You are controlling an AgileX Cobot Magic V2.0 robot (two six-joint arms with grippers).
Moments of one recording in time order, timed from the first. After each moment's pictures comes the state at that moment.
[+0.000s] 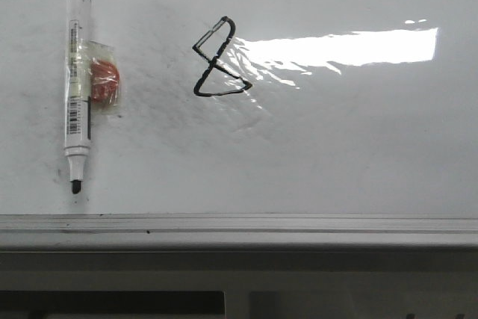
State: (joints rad) left arm 0.00 0.00 -0.01 -0.15 0.01 0.14; right arm 0.91 0.18 -0.22 -0.16 0.22 0.10
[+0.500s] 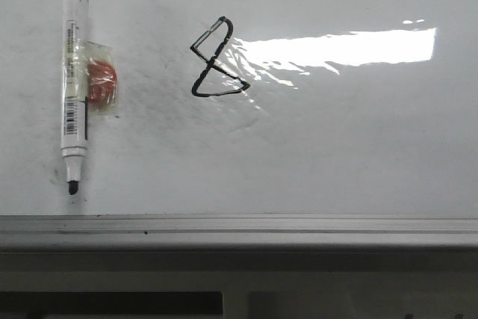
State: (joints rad) left arm 0.05 0.00 -0.01 -0.12 0.33 0.14; right arm 0.91 0.18 -0.22 -0.16 0.22 0.10
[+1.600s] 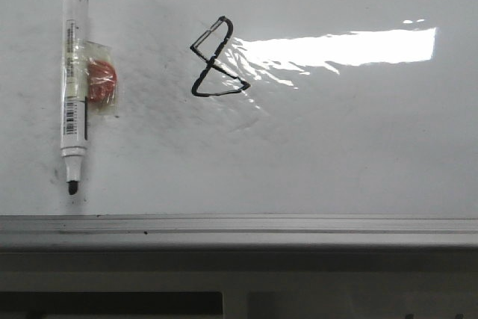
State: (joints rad) left arm 0.05 0.00 -0.01 -0.06 0.33 0.14; right arm 0.91 0.18 -0.22 -0.16 0.22 0.10
